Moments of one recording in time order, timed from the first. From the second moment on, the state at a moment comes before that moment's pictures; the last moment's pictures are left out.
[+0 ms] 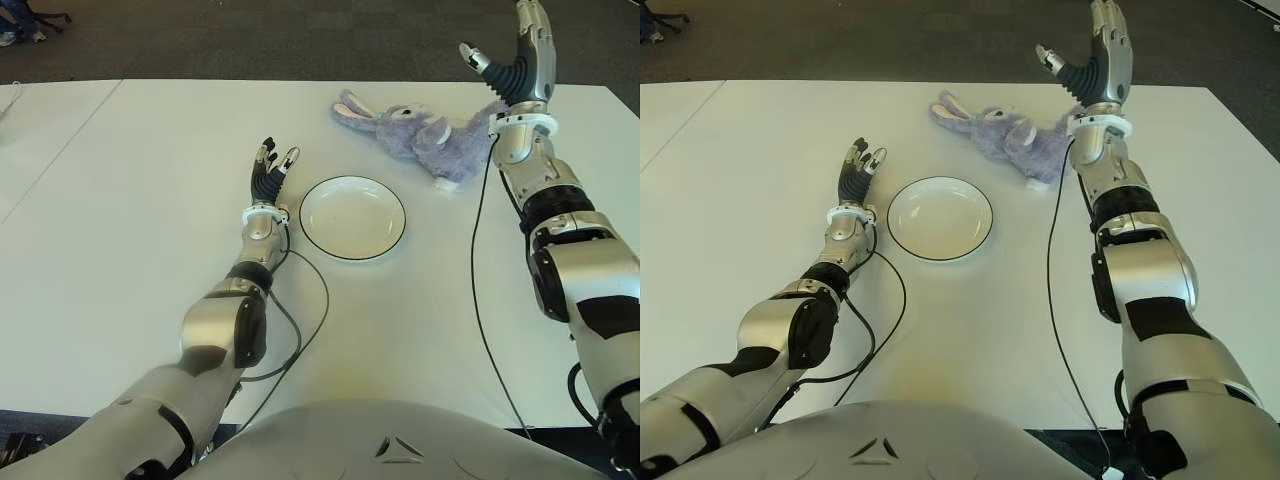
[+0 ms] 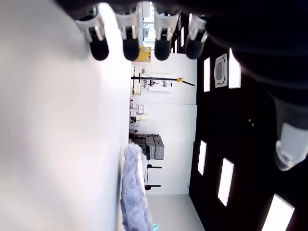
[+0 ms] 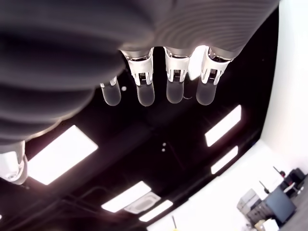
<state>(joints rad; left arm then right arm) -0.66 -0.04 0.29 1.25 0.08 -0.50 0.14 -0.98 -0.48 0.19 1.13 -0.51 -0.48 -0.64</state>
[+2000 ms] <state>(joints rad) -0.66 -0.03 0.27 1.25 0.08 -0.50 0.14 -0.66 -0.42 0.11 1.17 -0.40 -0.61 -0.55</state>
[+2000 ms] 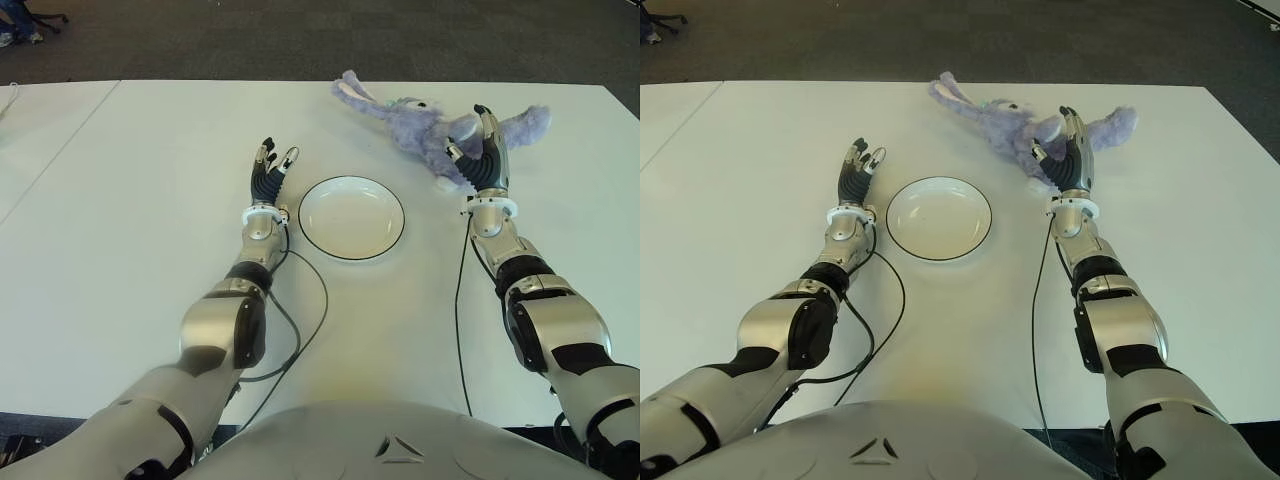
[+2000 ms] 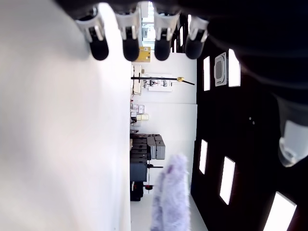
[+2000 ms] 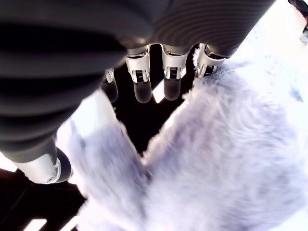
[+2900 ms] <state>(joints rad) -0.66 -0.03 0.27 1.25 0.08 -0.50 0.14 -0.63 -0.49 0.09 1.18 -0.36 -0.60 -0.45</state>
